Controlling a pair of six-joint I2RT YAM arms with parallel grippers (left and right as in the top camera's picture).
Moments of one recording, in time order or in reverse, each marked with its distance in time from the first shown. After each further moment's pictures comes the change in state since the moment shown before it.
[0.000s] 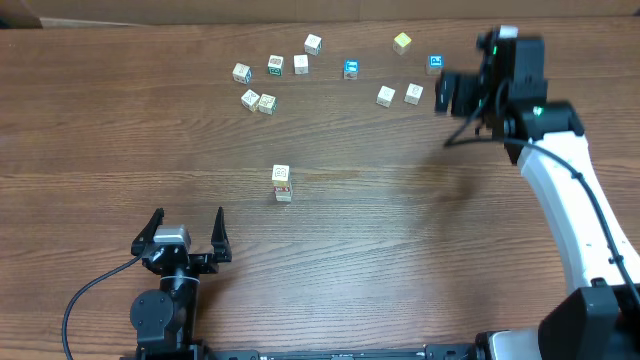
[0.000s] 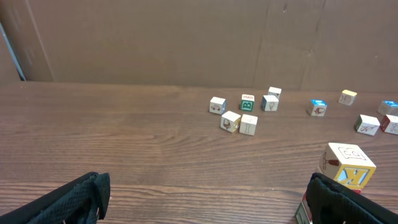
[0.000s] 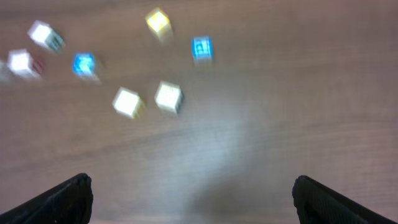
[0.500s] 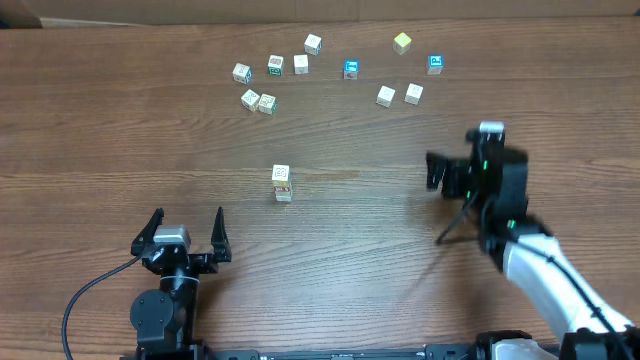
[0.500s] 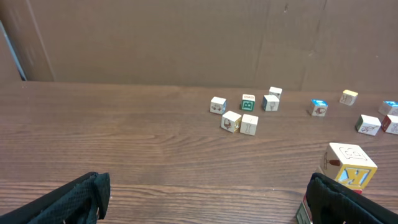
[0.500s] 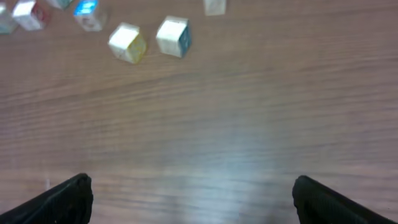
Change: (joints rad) left arm 0.000 0.000 0.000 0.000 -0.003 0.000; right arm -0.013 -0.272 -0.845 0.782 -0.082 -0.024
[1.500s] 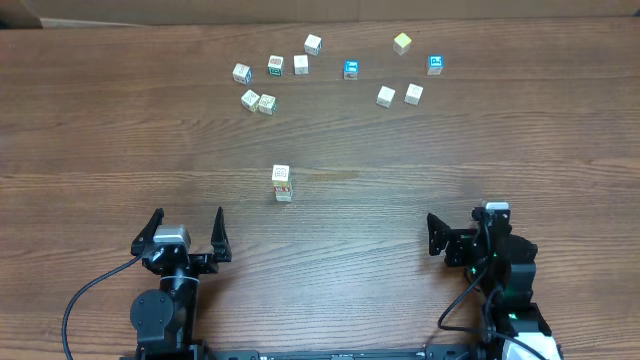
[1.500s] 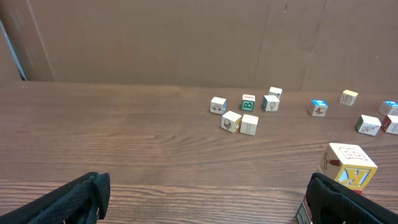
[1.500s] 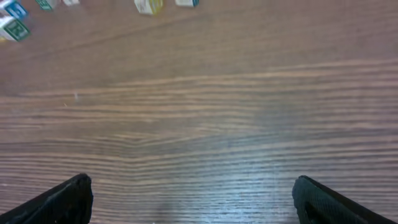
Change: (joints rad) left arm 0.000 0.000 0.000 0.000 0.000 0.000; right arm -0.071 -0.510 -0.478 0.075 -0.124 0.002
